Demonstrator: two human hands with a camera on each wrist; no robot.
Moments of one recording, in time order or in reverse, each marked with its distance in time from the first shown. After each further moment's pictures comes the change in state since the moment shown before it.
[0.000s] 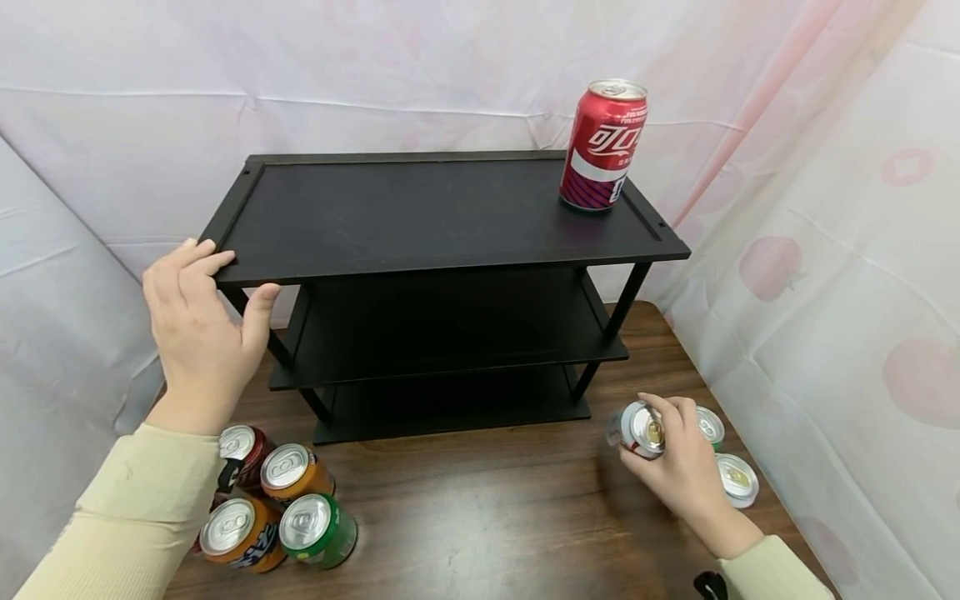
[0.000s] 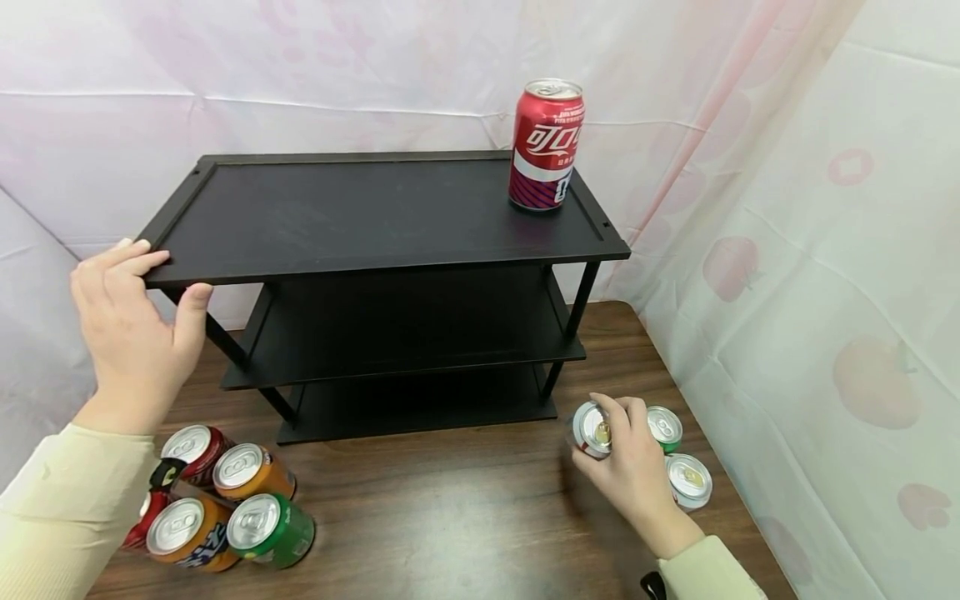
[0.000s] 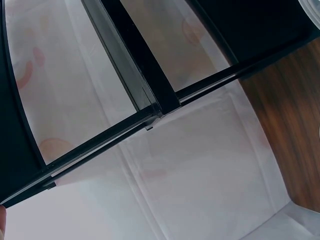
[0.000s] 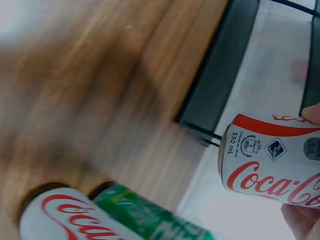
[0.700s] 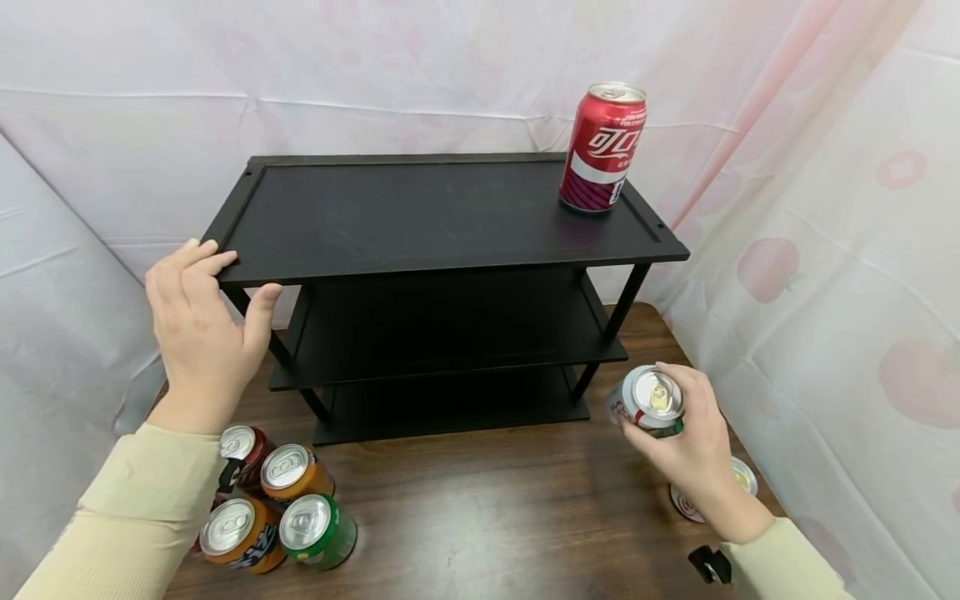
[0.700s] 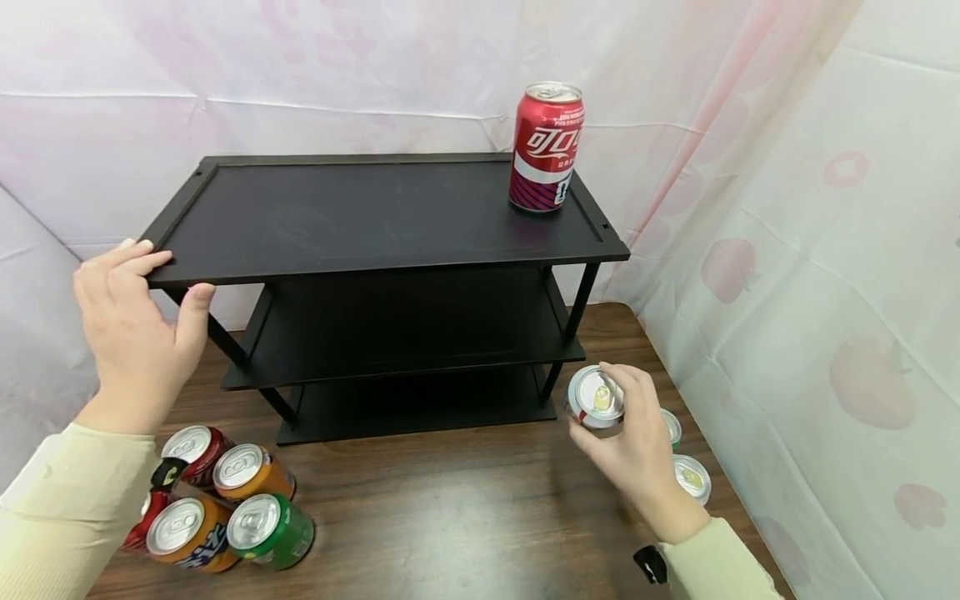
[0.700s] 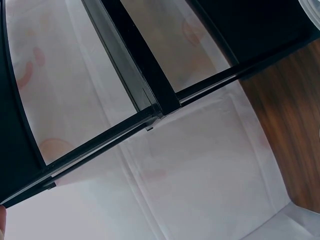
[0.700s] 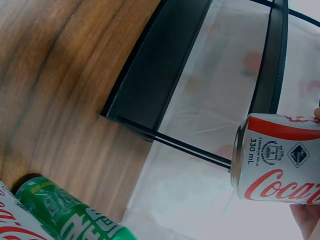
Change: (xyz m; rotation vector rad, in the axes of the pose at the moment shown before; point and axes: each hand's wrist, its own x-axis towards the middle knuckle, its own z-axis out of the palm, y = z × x) left_hand 0.004 0.013 -0.003 -0.008 0.011 -0.009; right_hand 0.036 -0.025 -0.023 0.251 0.217 -0.118
